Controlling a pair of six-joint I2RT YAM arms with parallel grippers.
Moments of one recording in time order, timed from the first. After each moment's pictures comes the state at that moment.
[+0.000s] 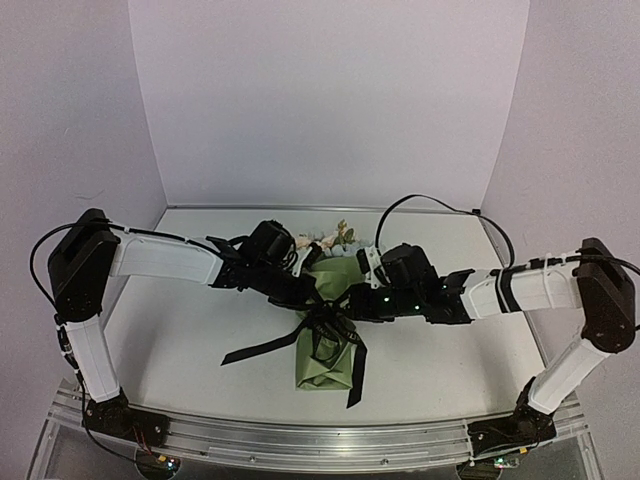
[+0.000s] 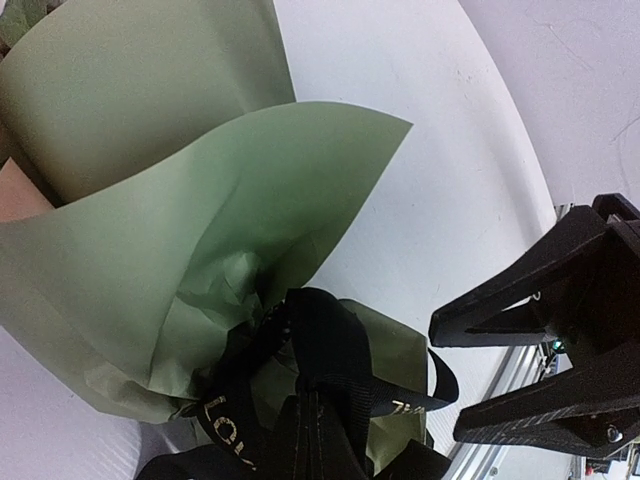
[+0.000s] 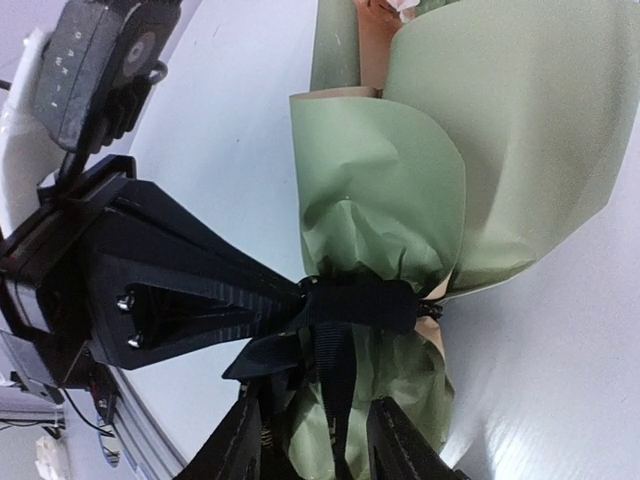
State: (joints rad) left arm -0.86 1.84 1.20 -0.15 0.37 -0.50; right arm 0.88 1.61 0.88 0.10 -0.13 0.73
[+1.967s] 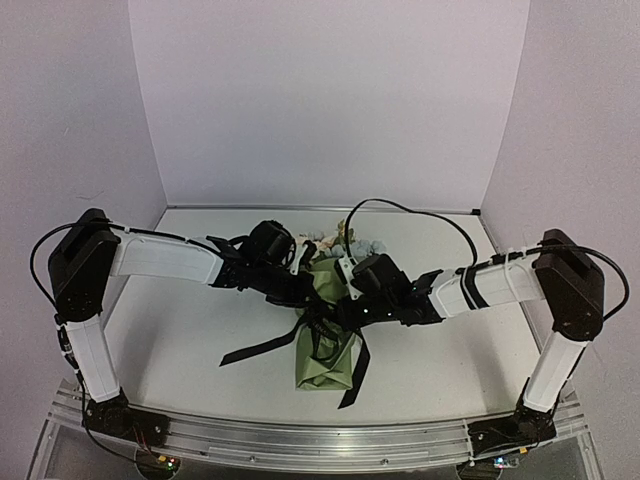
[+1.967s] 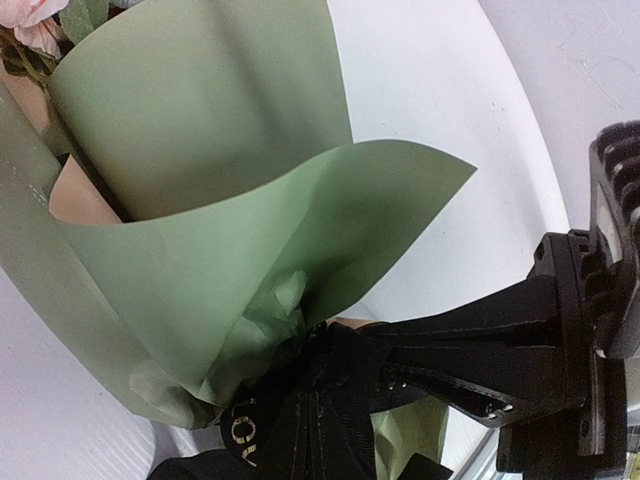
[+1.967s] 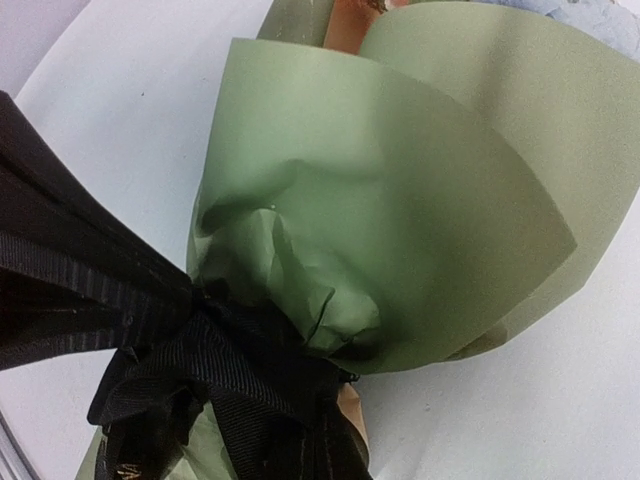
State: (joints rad) left arm -0.86 1.85 1.20 -0.15 0.28 -0.56; right arm 0.92 1.80 1.00 0.01 0.06 0.43
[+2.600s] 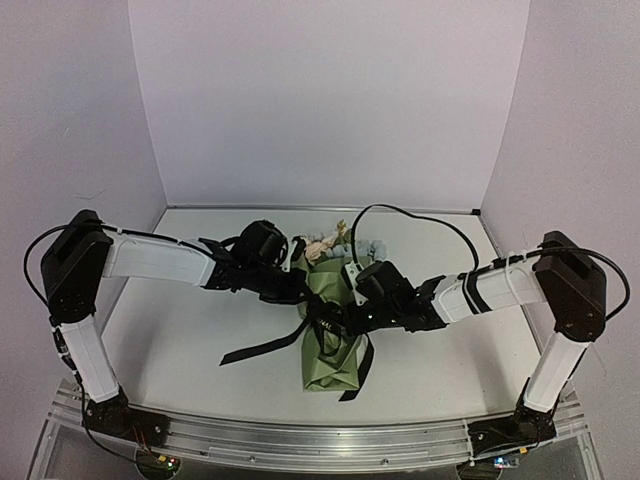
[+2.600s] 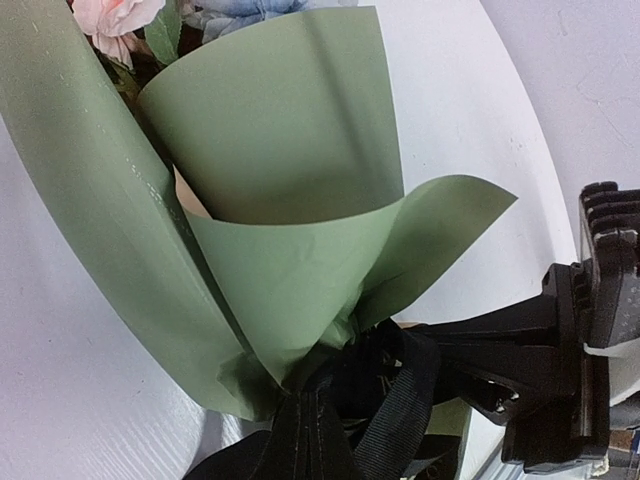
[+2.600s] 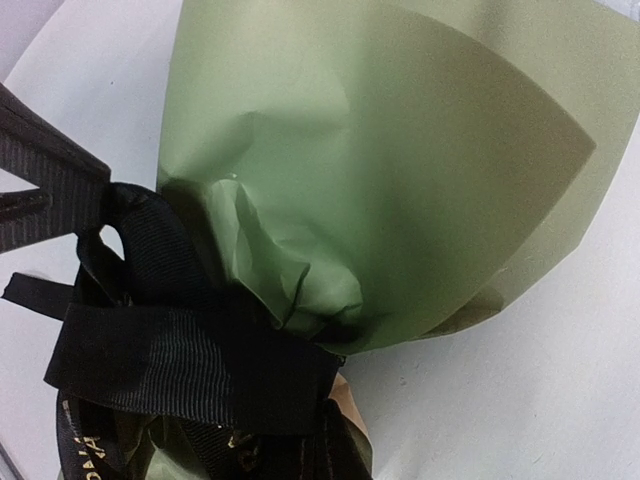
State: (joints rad) left arm -0.85 1.80 1.15 -0.10 0.22 -0.60; right arm 0.93 1.79 0.95 0.02 0.10 0.46
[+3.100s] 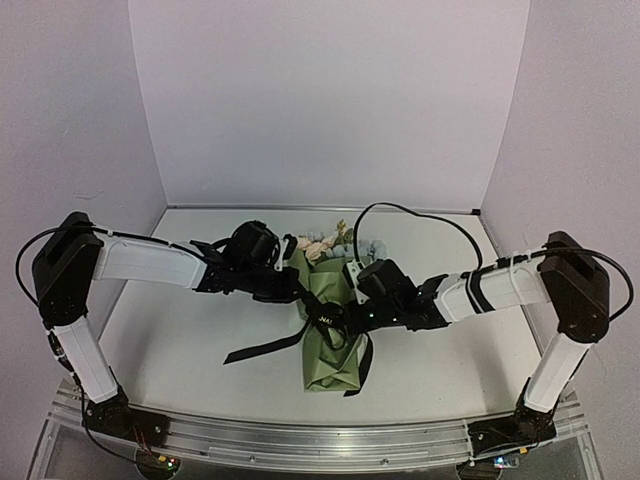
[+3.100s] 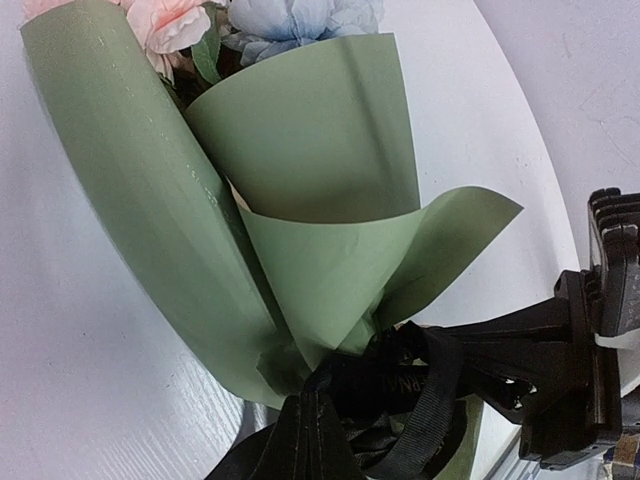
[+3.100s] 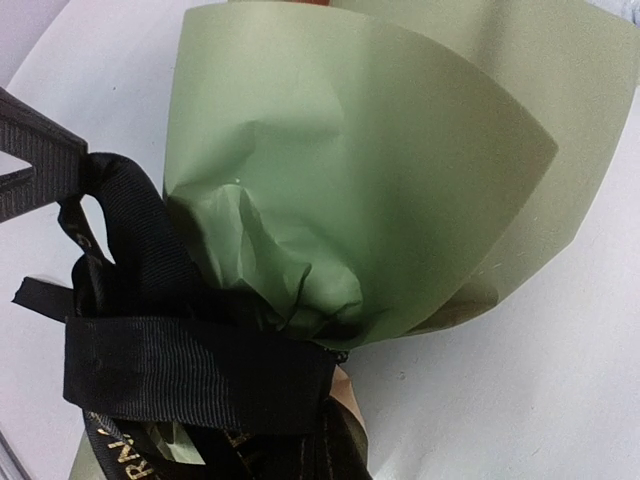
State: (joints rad) left arm -0.84 1.75 1.08 -0.06 0.18 -0.61; right arm 0.93 1.76 0.95 0.00 0.10 0.47
